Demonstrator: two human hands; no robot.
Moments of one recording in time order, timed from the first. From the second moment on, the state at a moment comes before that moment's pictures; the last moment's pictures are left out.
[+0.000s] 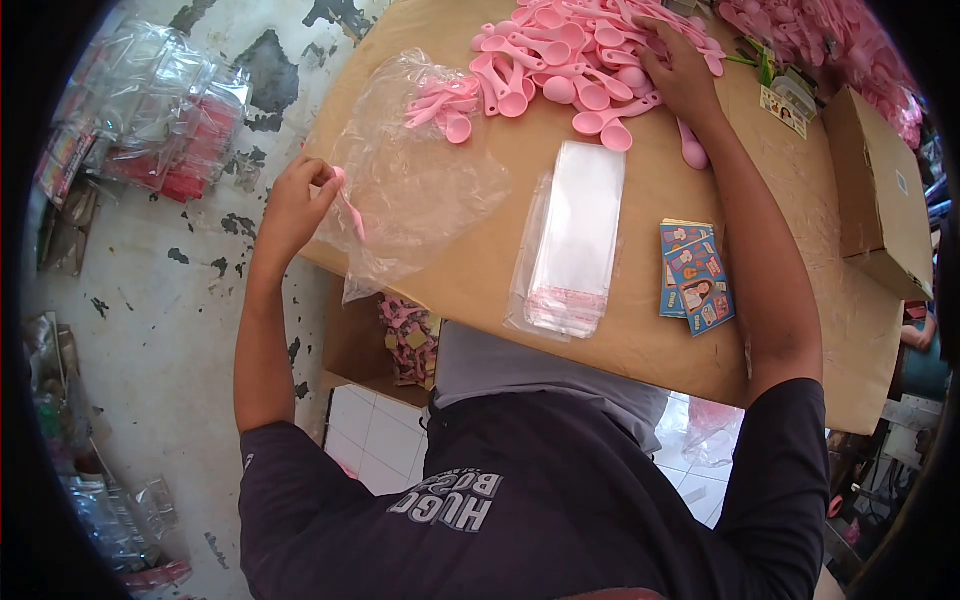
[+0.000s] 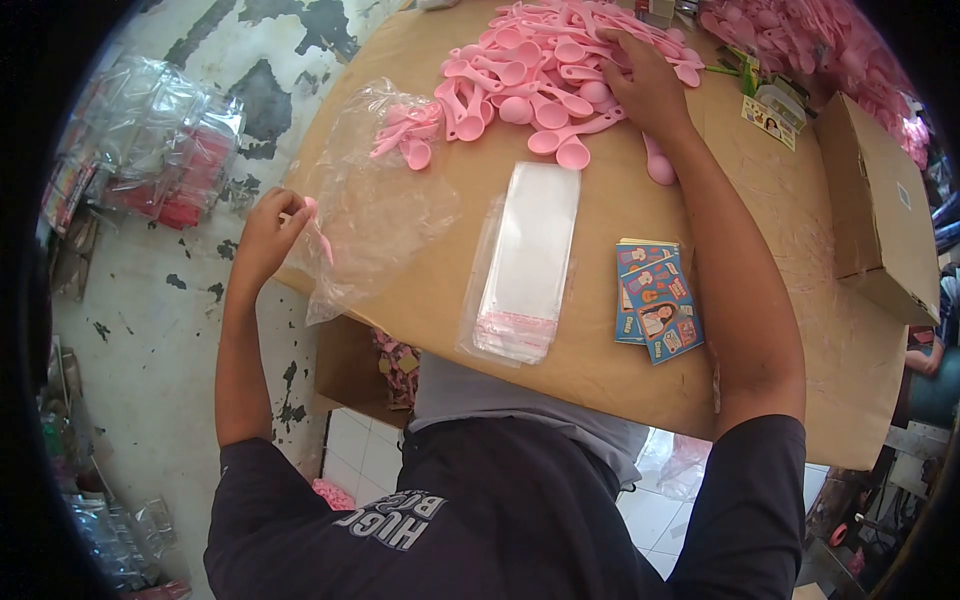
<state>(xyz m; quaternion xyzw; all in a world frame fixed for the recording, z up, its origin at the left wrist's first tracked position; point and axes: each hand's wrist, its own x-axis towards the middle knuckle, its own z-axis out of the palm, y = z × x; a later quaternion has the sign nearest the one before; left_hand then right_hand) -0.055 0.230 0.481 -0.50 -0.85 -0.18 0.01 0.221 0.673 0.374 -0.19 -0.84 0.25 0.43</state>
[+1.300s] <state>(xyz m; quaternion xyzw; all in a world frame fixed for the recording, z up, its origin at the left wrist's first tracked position) -0.022 0.337 0.493 -0.63 -0.76 -0.12 -0.04 0.221 0.677 0.370 -0.19 -0.83 0.23 0.46</state>
